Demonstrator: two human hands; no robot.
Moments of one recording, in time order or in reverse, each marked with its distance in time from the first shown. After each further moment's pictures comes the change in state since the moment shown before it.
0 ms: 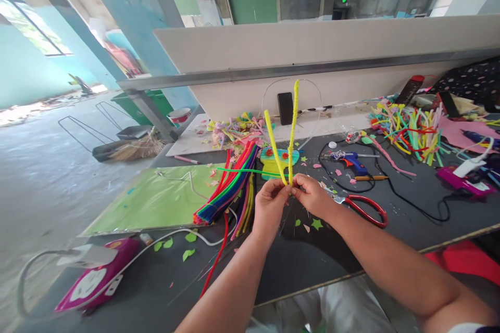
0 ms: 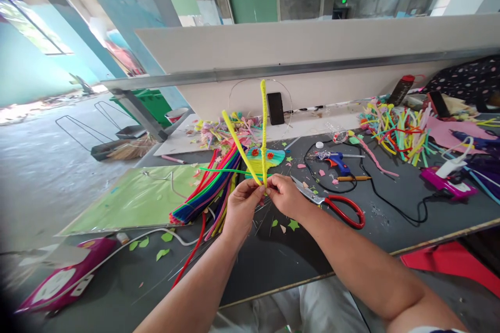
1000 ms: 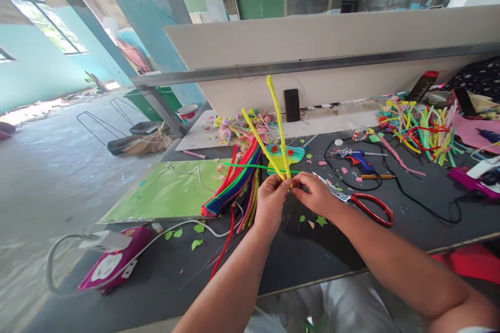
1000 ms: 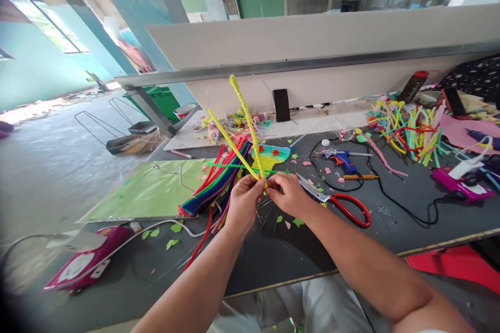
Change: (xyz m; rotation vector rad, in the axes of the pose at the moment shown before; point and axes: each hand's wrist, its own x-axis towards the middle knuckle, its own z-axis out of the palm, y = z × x) left_hand 0.004 0.001 -0.005 -0.091 0.027 -0.053; right_hand -0.001 0.001 0.005 -0.100 -0.041 -0.020
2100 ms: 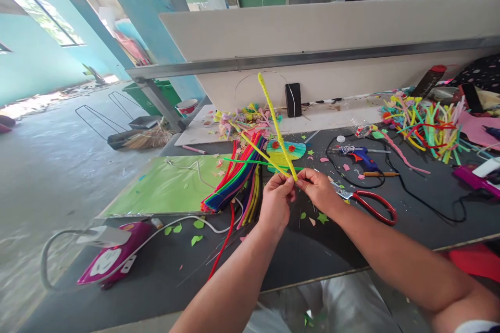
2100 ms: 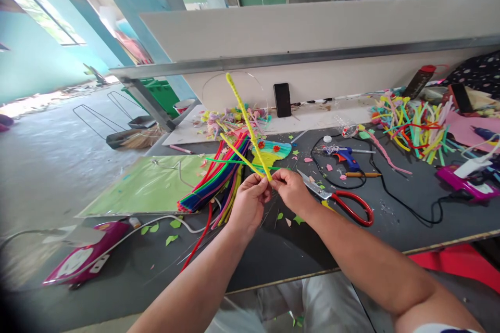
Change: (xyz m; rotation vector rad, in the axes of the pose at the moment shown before) left_hand -0.006 0.001 0.014 -0.254 -0.004 -0.172; right_hand -0.001 -0.006 0.003 0.371 0.088 0.362
